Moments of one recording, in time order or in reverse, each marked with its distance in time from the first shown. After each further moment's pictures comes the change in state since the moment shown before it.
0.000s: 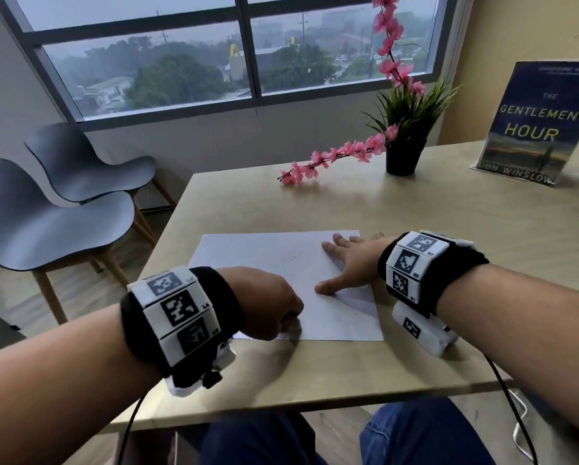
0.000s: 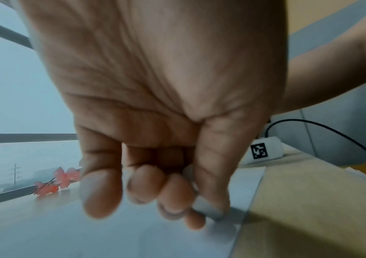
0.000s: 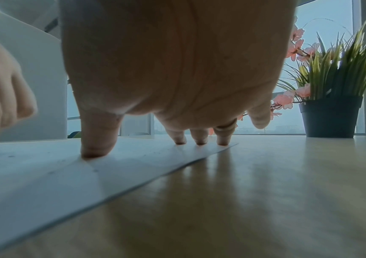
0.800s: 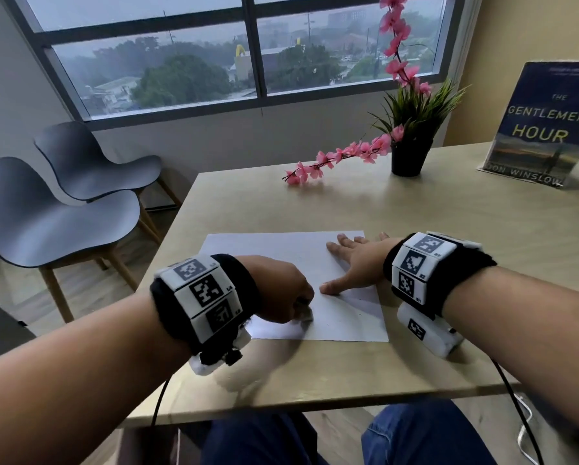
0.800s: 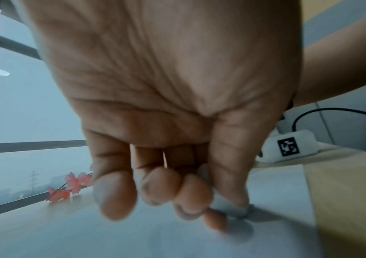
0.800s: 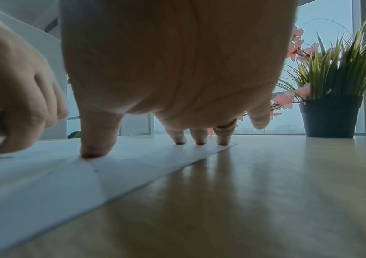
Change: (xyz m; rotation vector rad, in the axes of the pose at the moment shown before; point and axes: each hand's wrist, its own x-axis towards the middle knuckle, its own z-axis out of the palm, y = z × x) left_hand 0.011 -0.001 -0.011 -0.049 0.020 0.014; right_hand 0.001 0.000 0.001 0.003 -0.004 -0.004
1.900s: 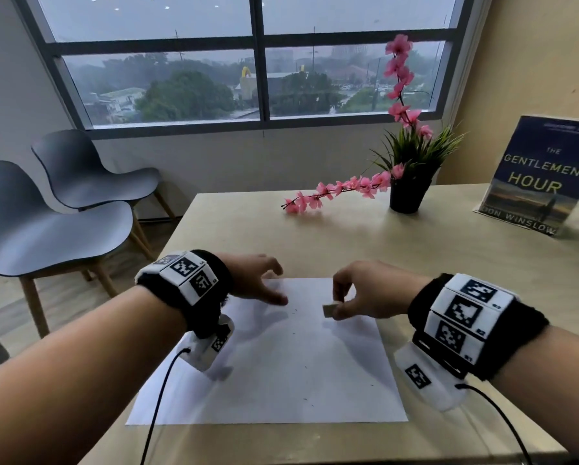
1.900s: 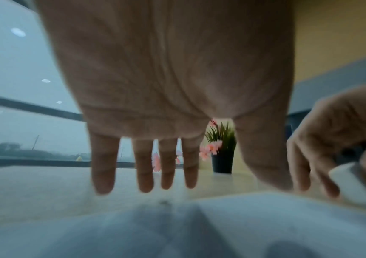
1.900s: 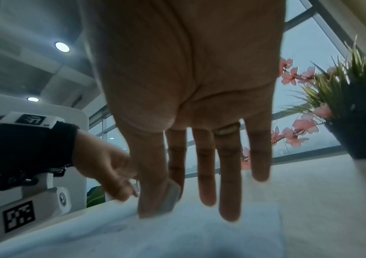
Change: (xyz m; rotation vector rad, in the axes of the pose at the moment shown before) left_hand 0.044 -0.081 -0.003 -0.379 0.172 -0.207; right_hand -0.032 0.007 -0.026 0.263 0.218 -0.169
